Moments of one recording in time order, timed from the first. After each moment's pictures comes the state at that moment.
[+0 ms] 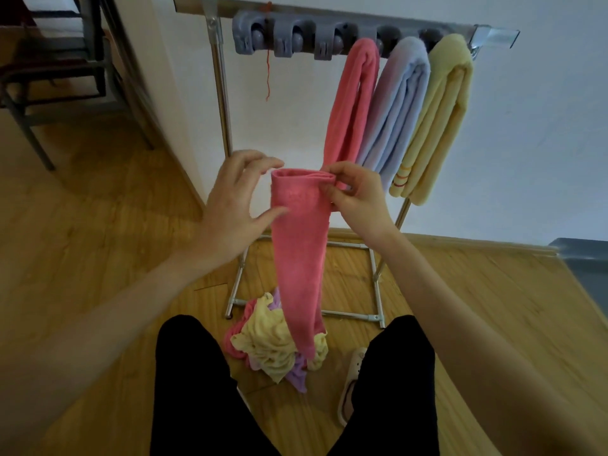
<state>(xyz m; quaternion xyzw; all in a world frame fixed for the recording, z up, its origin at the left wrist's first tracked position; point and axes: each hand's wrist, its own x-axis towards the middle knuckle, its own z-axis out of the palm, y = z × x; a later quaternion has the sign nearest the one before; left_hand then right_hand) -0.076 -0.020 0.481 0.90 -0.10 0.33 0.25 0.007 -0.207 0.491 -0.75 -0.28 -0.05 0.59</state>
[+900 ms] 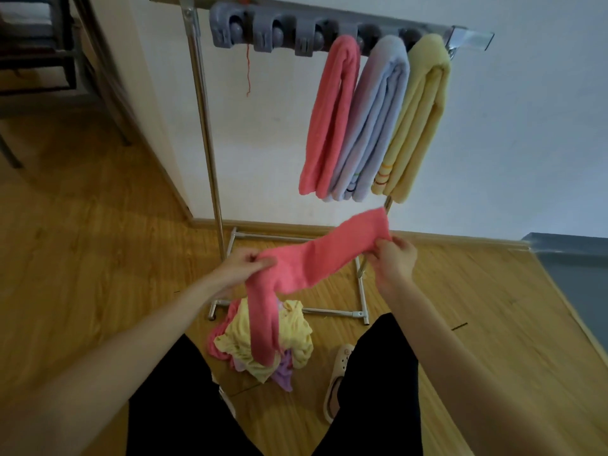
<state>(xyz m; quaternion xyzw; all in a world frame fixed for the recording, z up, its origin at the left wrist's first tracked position) -0.040 -0.021 0.340 0.80 0.11 -0.10 0.59 0.007 -0.279 0.407 -0.59 0.22 -0.02 0.77</state>
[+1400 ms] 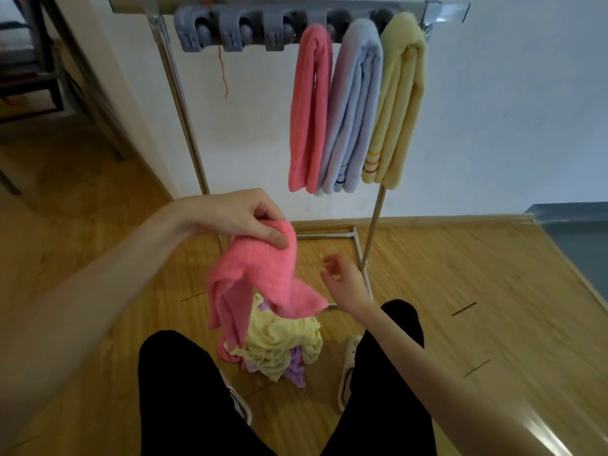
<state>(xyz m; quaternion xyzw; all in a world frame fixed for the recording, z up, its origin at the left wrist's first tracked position) -0.035 -0.048 0.516 0.87 -0.22 -0.23 0.37 -0.027 -0.260 0.343 -0.87 -0.07 0.07 0.48</state>
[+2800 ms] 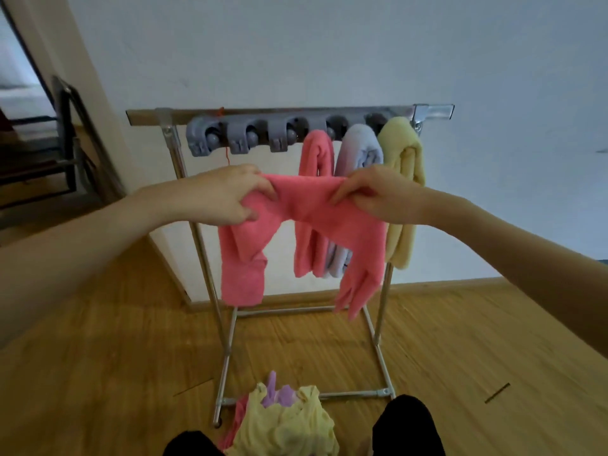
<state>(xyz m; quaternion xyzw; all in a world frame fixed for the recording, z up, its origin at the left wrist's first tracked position) 0.063 -0.006 0.628 0.98 -0.19 0.03 0.02 0.113 -0.265 0.613 -0.88 -0.43 -0.07 0.19</state>
